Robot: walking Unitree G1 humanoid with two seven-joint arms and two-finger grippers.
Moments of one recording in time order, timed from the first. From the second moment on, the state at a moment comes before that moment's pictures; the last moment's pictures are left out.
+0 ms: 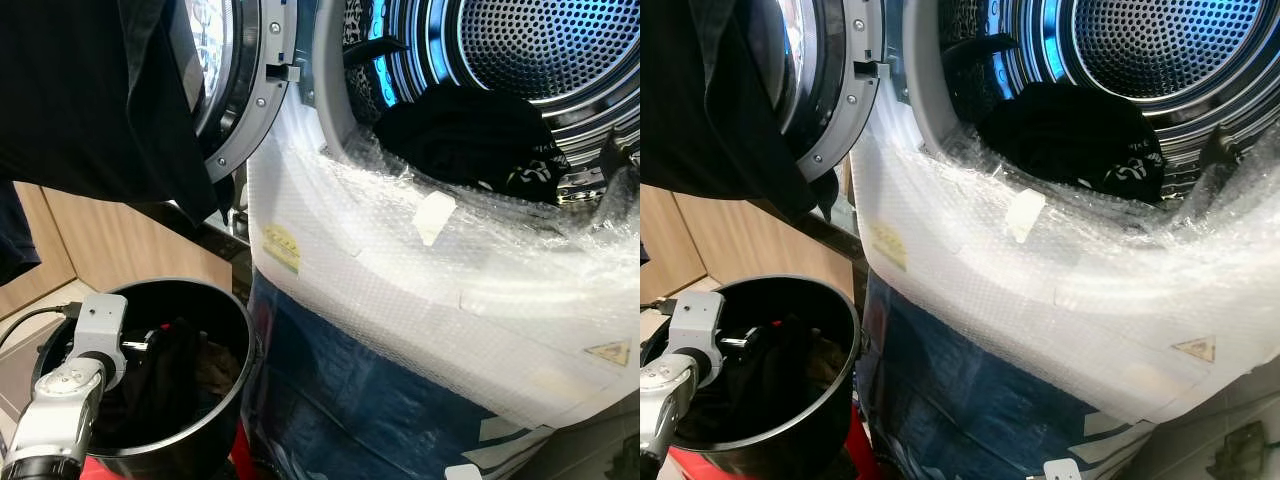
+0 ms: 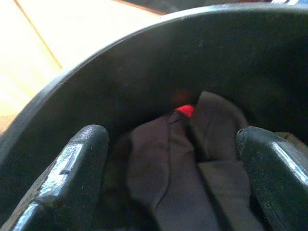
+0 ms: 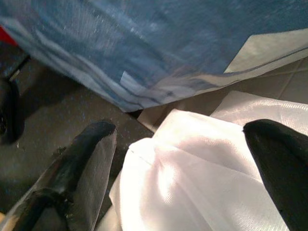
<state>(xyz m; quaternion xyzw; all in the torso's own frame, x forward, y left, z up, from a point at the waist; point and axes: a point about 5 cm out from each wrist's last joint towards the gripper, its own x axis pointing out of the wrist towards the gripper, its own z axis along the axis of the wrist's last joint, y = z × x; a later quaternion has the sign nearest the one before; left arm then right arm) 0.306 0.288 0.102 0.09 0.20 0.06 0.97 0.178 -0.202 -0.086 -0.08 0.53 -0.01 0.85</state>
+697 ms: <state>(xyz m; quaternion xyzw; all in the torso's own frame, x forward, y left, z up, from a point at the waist) 0.323 0.266 0.068 0.16 0.28 -0.05 0.95 0.182 -0.219 -0.081 -0.09 0.51 -0.02 0.85</state>
